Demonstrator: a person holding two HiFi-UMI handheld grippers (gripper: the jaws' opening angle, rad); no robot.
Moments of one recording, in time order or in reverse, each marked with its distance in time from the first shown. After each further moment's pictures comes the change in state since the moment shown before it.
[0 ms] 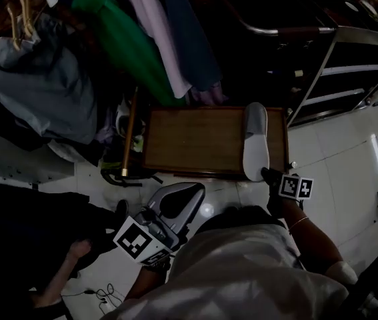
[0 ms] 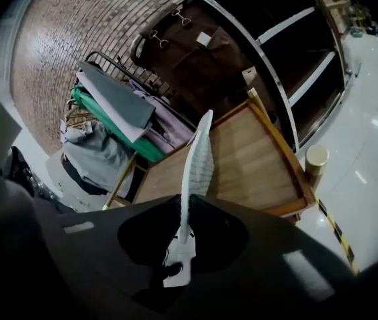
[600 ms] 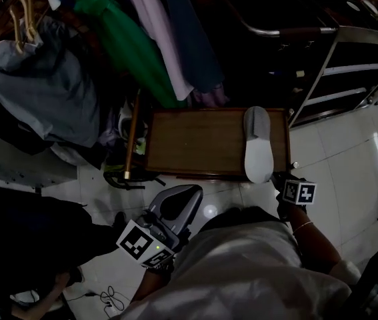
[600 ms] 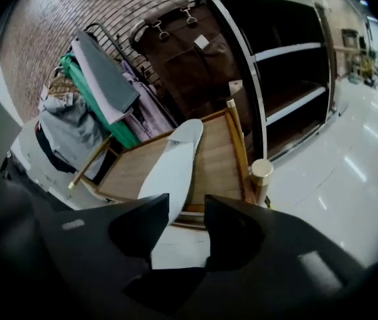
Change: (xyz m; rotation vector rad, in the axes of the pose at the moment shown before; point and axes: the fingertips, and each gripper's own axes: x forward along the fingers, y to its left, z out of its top) left arm -0.018 0.015 -0.013 -0.031 0.027 0.074; right arm -0.017 -0.033 -0.008 -0.129 0.025 -0.221
